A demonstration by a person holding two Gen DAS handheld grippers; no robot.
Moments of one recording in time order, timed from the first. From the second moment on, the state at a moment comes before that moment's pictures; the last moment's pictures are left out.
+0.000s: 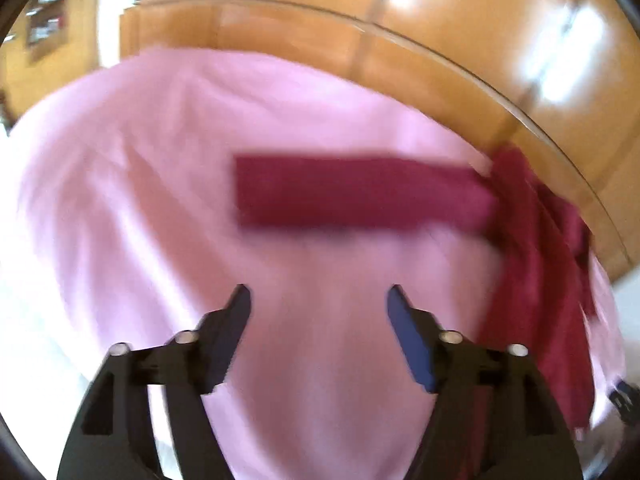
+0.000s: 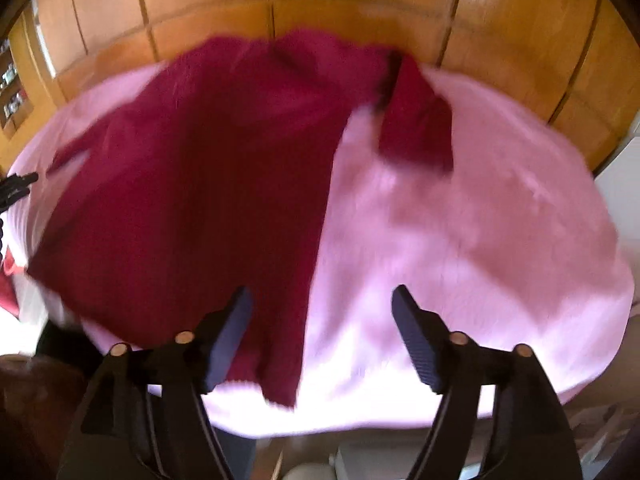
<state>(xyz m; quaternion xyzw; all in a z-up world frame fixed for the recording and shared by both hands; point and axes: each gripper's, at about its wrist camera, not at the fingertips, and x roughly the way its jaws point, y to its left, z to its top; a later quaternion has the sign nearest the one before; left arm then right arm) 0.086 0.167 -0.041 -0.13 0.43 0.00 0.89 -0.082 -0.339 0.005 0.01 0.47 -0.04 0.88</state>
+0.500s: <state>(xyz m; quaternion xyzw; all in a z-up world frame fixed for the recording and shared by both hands) 0.182 0.194 -0.067 -0.09 0.44 0.07 0.89 0.027 -0.223 -0.045 0.04 0.46 0.07 0.89</state>
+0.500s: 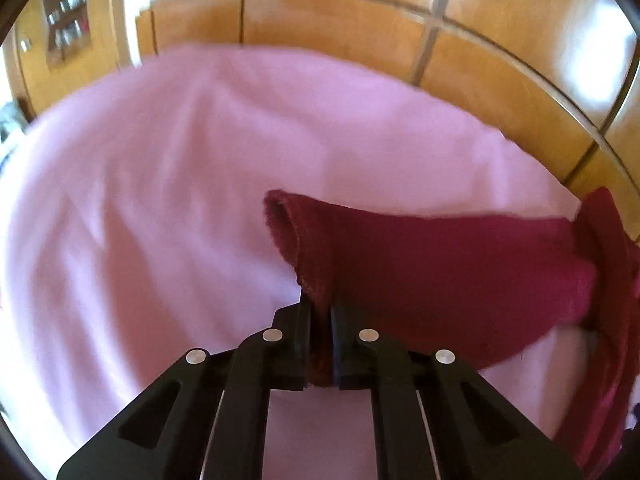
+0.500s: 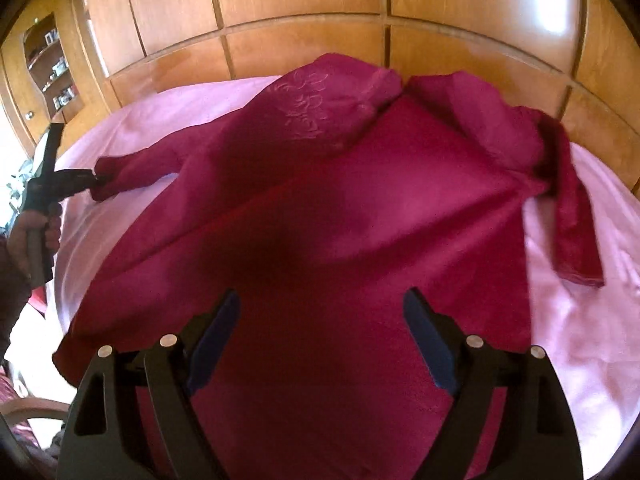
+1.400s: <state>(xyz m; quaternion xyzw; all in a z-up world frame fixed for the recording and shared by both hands) 0.198 0.280 -0.012 -0.12 0.40 0.18 0.89 0.033 -0.223 -0.077 0.06 0.44 0.04 0.89</state>
